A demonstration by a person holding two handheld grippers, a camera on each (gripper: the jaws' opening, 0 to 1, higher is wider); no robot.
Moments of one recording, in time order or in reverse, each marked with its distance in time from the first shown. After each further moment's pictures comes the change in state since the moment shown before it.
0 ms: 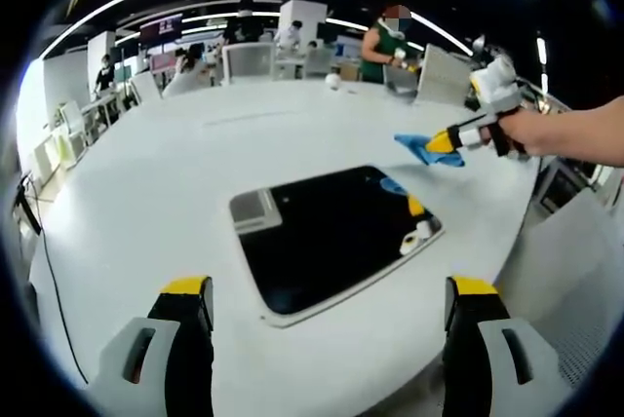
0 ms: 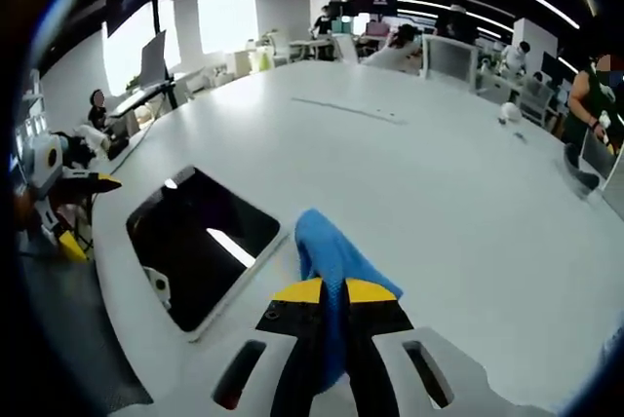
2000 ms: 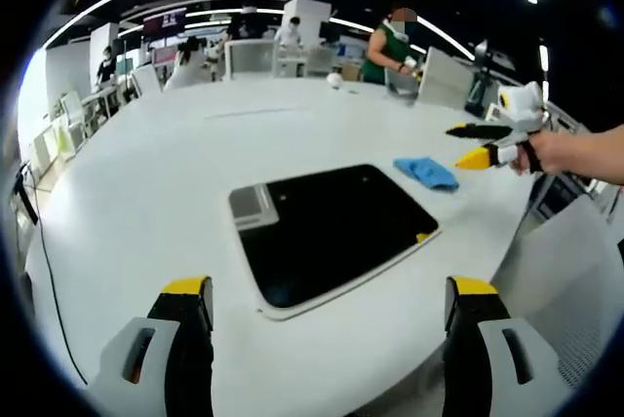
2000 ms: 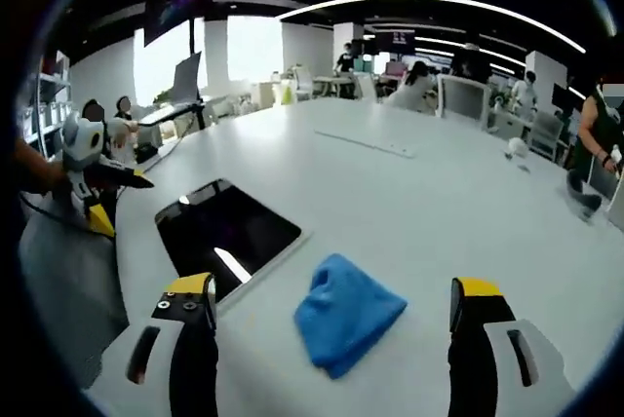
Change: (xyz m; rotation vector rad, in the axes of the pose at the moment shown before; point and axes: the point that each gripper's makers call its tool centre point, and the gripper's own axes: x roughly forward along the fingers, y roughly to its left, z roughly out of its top) left arm -0.004 -0.001 -0.002 -0.024 -0.007 -0.010; right arm -0.050 0.009 -0.002 -0.059 -0.241 0.083
